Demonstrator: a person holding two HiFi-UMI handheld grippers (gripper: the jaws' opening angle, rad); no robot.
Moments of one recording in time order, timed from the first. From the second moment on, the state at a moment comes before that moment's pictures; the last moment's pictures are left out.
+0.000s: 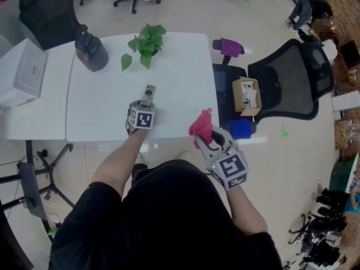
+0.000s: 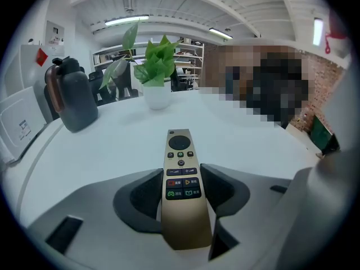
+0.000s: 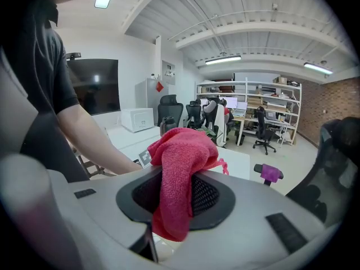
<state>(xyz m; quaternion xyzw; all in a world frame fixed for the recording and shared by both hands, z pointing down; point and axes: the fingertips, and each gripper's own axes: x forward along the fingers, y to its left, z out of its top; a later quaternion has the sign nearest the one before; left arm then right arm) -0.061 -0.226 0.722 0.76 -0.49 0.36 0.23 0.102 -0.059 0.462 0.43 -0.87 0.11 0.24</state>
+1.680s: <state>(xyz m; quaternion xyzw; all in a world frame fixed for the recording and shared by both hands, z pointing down) -0.080 -0.140 0.484 0.85 -0.47 0.22 0.07 0.108 -0.193 0.683 0.41 -0.77 0.18 0.45</state>
